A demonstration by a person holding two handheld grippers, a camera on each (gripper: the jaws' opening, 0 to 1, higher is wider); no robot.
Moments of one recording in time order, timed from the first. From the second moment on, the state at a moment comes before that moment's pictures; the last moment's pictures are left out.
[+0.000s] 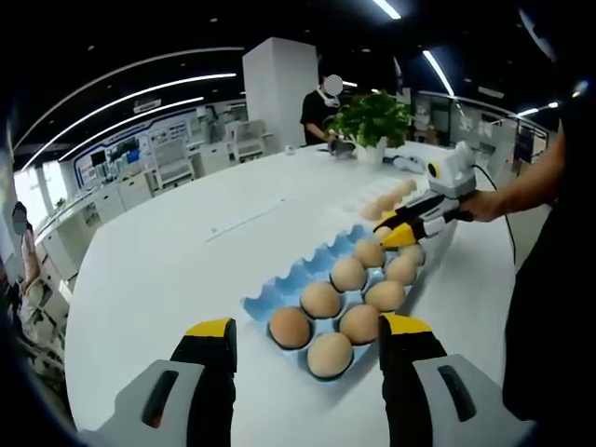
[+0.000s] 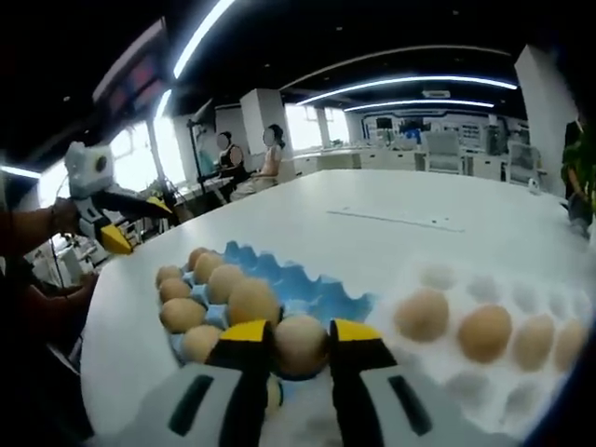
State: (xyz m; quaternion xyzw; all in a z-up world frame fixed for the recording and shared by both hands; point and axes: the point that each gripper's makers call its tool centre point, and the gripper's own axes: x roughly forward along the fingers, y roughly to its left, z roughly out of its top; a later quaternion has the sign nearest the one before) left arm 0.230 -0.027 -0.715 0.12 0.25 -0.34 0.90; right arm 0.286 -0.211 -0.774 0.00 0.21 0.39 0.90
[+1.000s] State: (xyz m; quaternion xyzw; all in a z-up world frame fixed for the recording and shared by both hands) left arm 0.231 -0.028 -0.712 0.12 0.24 -0.34 0.90; right arm 0.337 -0.278 -0.750 -0.02 0.17 0.25 0.95
